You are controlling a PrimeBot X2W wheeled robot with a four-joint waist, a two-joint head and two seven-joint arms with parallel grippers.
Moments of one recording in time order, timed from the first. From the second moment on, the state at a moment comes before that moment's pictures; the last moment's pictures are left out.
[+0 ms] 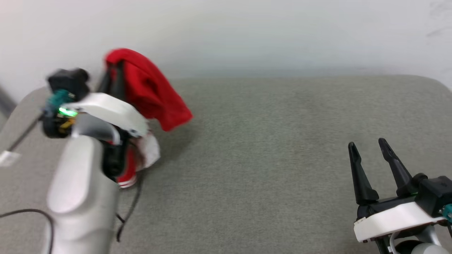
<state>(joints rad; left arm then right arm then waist) -0.66 0.22 -0.08 0.47 -0.39 -0.04 -0.06 0.00 -0.05 0.01 -0.17 0.15 0.13 -0.02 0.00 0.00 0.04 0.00</state>
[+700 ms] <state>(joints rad) -0.31 0.05 -0.44 0.37 -0.40 -0.03 -0.11 0.02 -0.05 0.00 -0.19 0.18 0.13 -0.03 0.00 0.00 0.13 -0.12</state>
